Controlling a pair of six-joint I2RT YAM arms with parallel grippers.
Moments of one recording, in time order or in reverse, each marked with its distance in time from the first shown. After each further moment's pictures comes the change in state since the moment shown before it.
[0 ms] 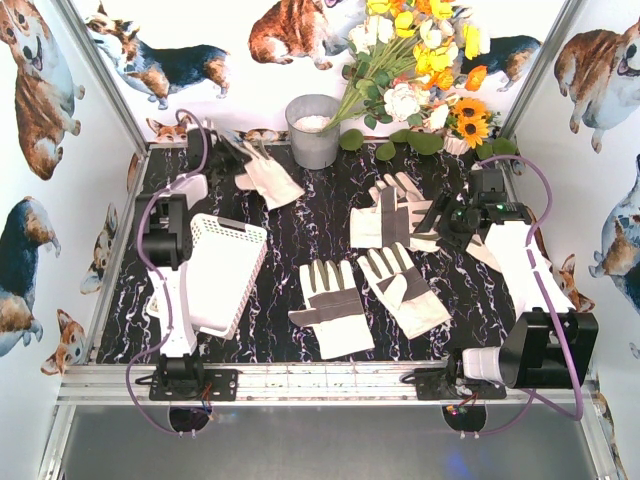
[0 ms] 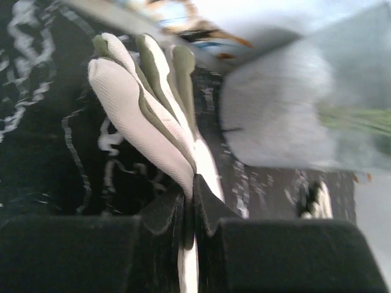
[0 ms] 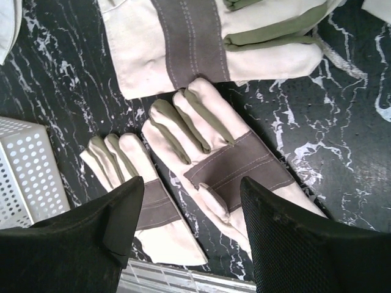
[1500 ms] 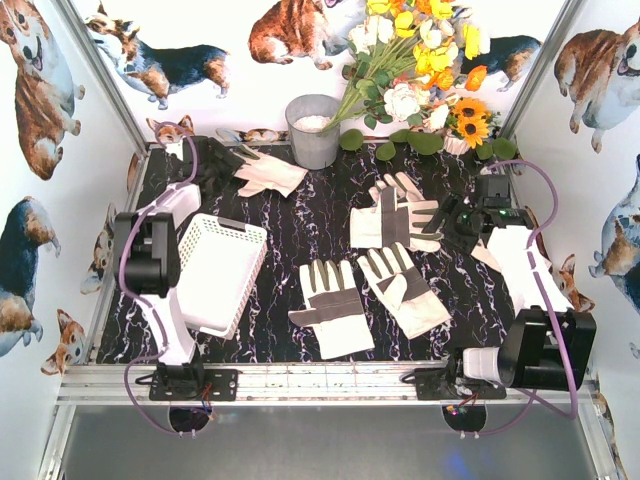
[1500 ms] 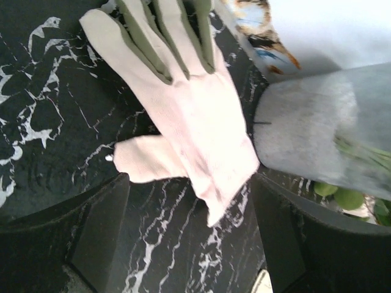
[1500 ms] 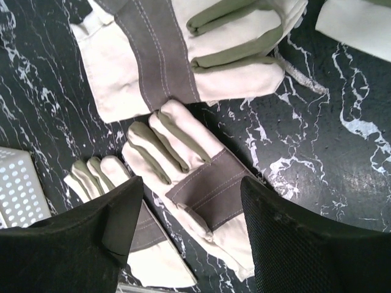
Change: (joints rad) left arm -0.032 -0.399 -0.336 -0.158 -0.293 -0.189; right arm -0.057 -0.004 -0.065 0.089 0.037 -0.006
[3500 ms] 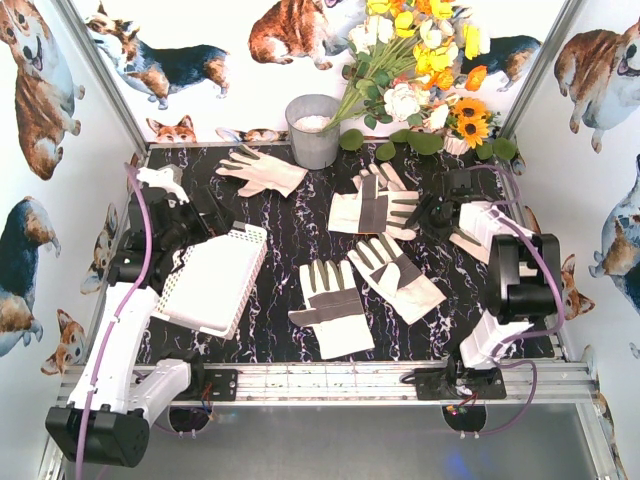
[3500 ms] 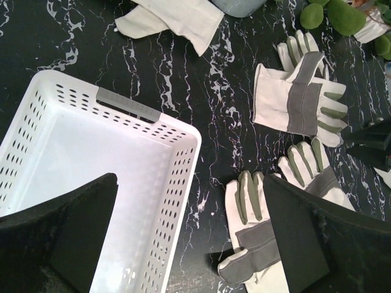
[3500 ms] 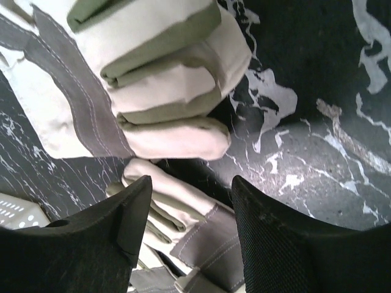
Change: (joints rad) left arm -0.049 -1.015 -0.414 -0.519 0.129 0.480; right arm 0.091 0.394 0.058 0.231 0.003 0.184
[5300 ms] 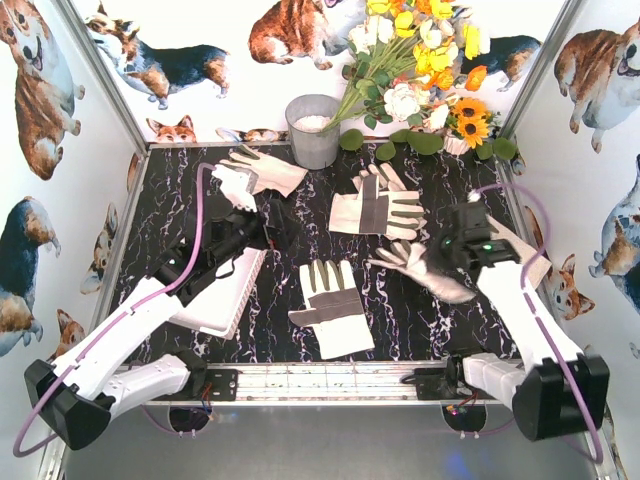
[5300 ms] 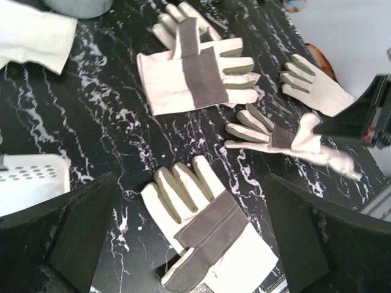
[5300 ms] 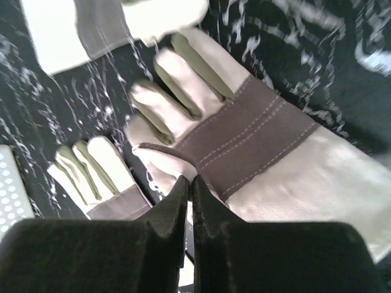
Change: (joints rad) left arm -0.552 0.069 -0.001 0.245 -0.179 0.015; right arm 0.111 -0.645 -0.225 -0.231 0.206 -0.018
